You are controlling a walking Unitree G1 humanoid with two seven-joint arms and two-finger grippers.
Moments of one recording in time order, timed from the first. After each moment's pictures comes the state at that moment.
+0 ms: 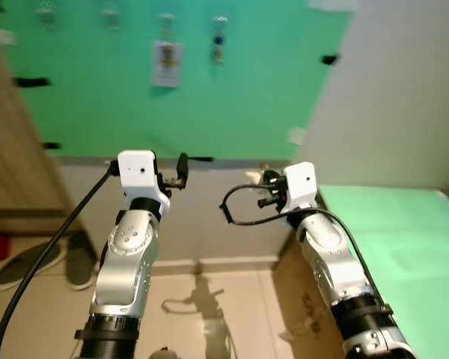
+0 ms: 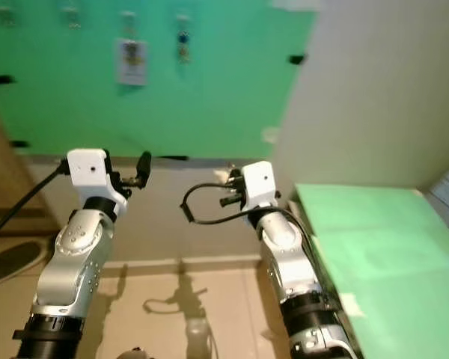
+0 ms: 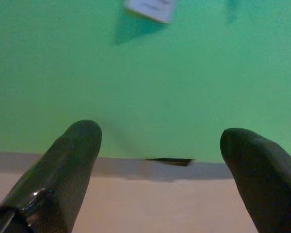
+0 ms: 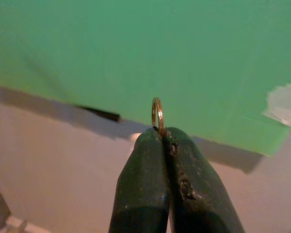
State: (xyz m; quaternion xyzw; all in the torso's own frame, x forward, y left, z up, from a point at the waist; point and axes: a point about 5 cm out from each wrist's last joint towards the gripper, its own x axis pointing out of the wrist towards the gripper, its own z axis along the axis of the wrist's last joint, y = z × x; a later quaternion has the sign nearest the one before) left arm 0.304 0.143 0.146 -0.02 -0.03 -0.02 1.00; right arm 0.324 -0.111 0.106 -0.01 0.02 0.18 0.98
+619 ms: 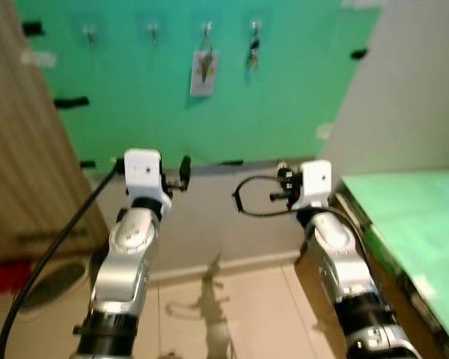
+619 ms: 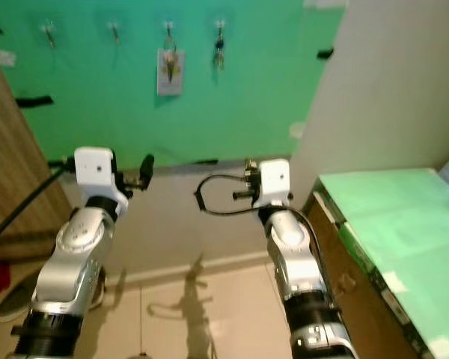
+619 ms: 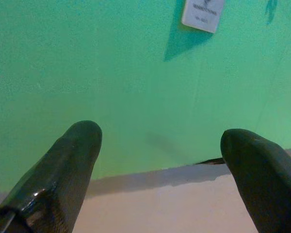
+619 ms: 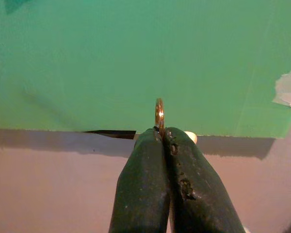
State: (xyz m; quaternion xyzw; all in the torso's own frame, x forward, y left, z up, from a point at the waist) left arm 0.307 0.143 0.148 0.01 -0.02 -0.03 1.00; right arm 0.327 -0.121 0.104 0.02 0.01 0.13 0.99
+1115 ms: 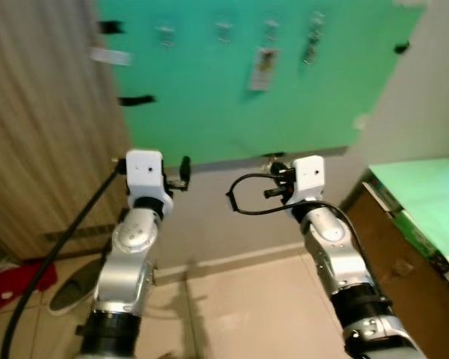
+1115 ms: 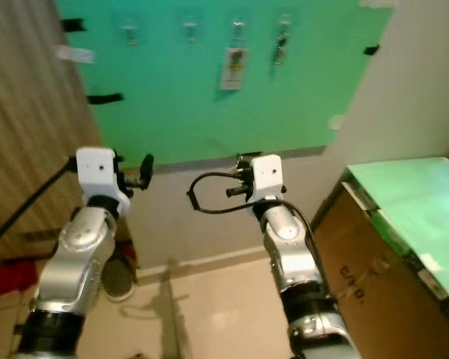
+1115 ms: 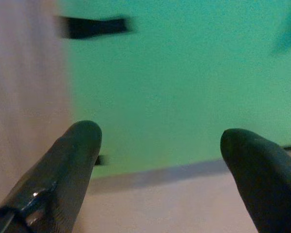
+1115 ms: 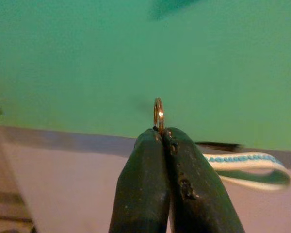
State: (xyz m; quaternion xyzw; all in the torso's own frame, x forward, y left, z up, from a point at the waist) left arm 0.309 0.142 0.151 0.02 -0.03 -0.02 1.00; right arm 0.335 -0.113 0.111 0.00 0.00 0.16 0.99
